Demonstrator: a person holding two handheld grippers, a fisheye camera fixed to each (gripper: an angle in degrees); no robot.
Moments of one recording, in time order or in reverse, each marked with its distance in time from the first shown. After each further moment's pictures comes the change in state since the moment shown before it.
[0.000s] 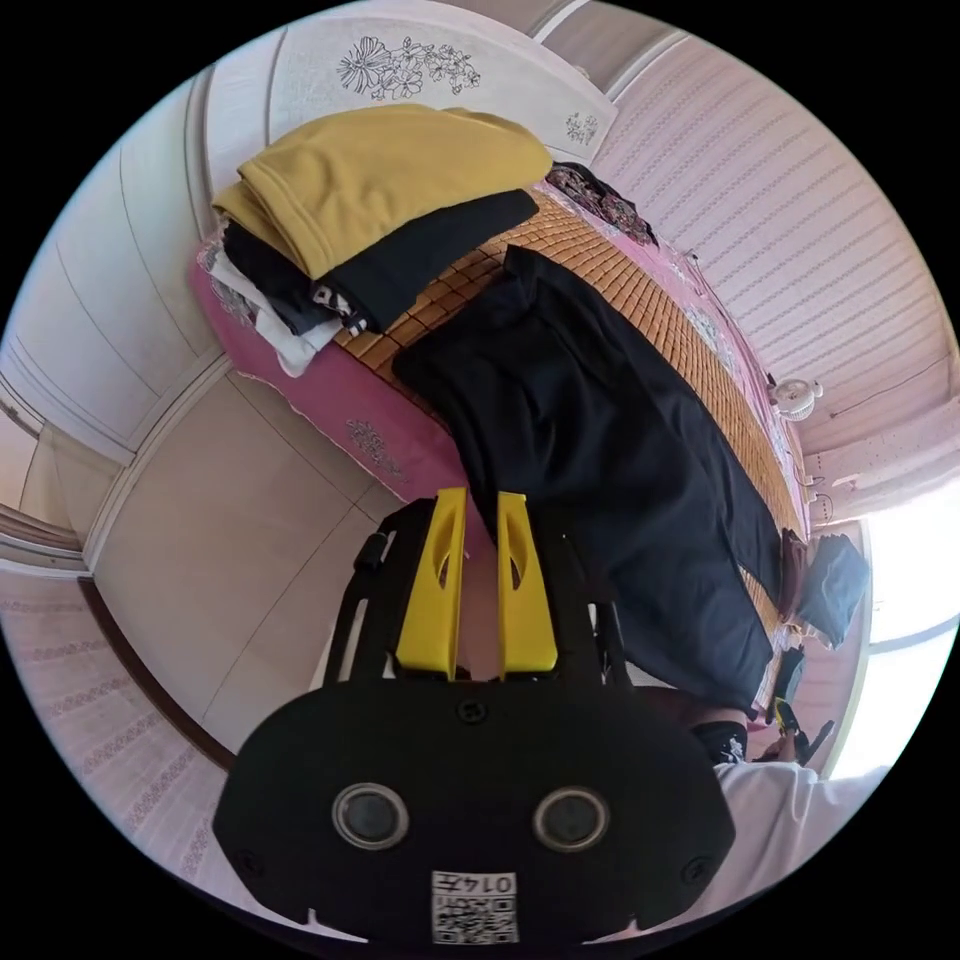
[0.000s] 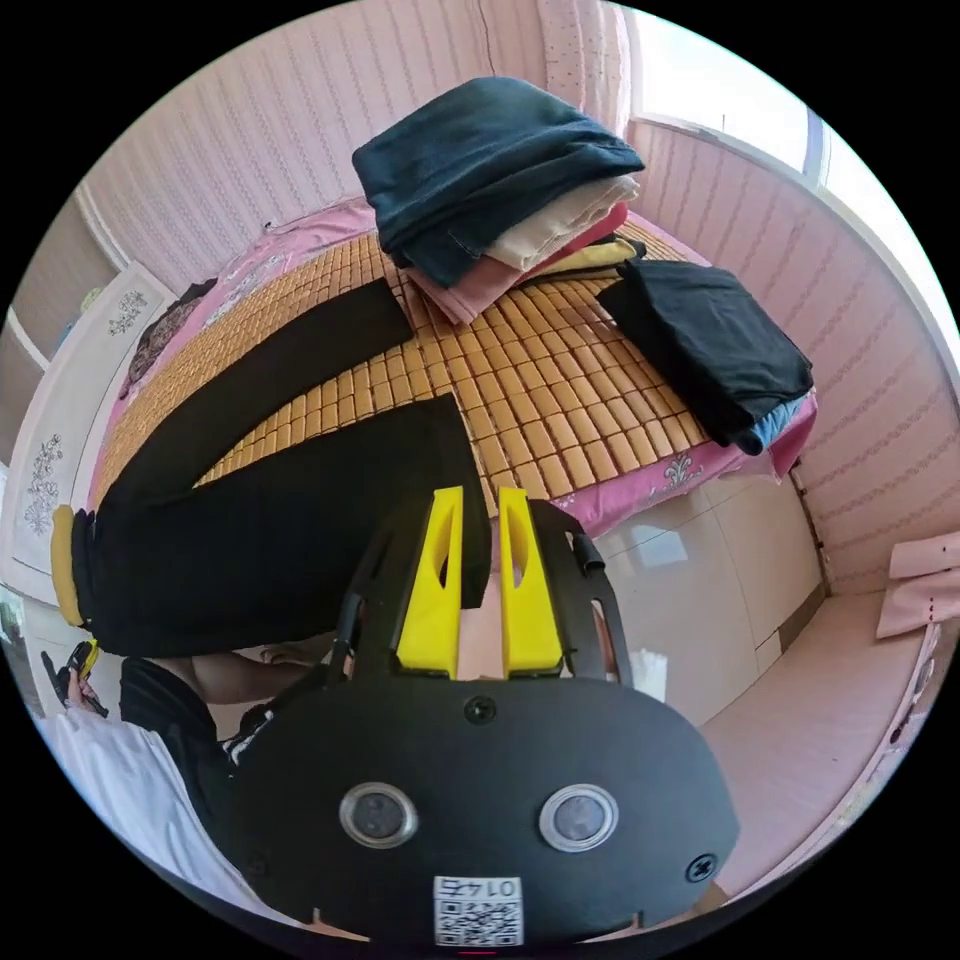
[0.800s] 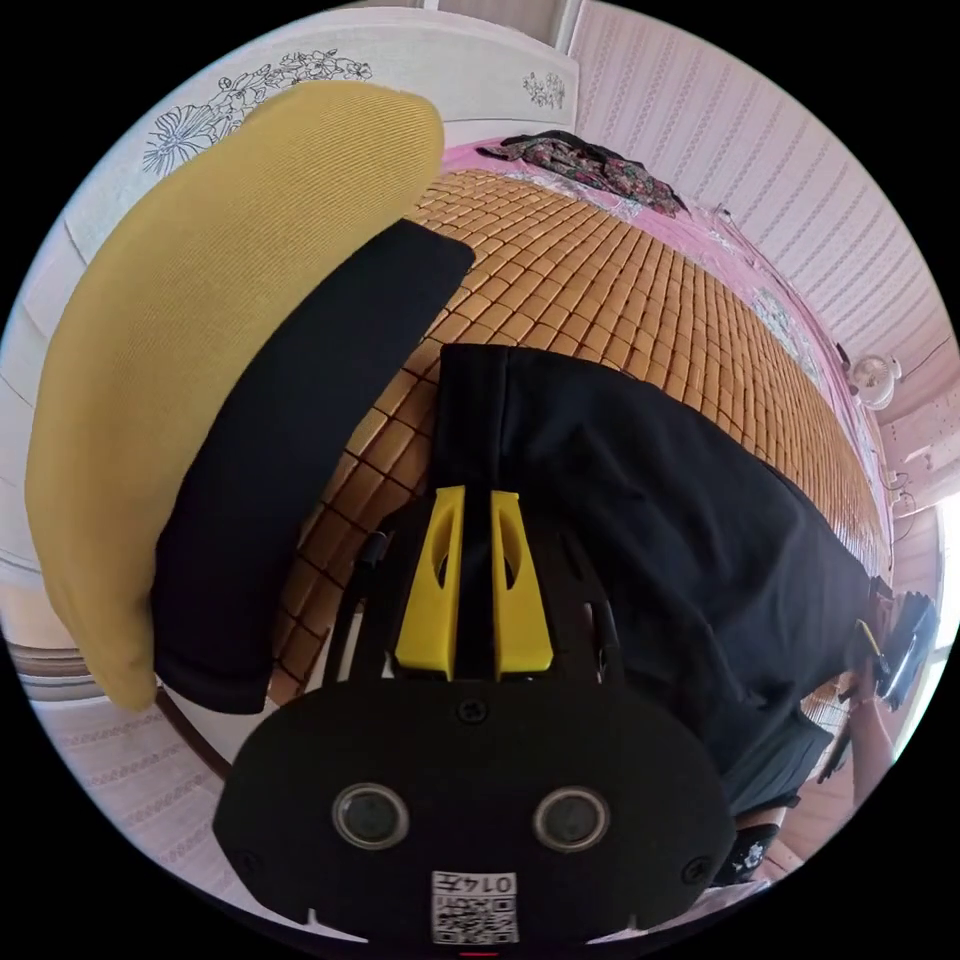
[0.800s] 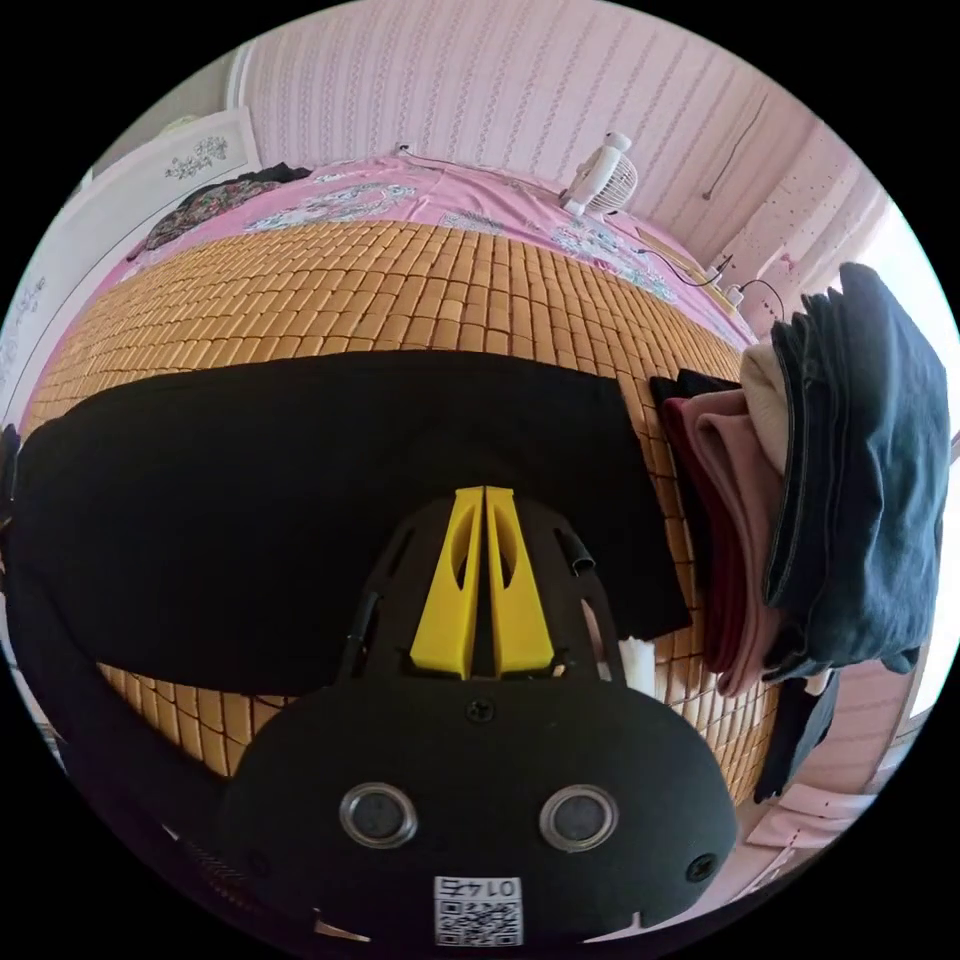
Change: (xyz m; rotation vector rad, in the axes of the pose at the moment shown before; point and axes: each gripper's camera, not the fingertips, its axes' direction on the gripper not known) left arm 0.104 -0.194 0.124 0.021 -0.167 0.141; right arm -0.321 -0.217 0.196 0.029 0.134 -0.451
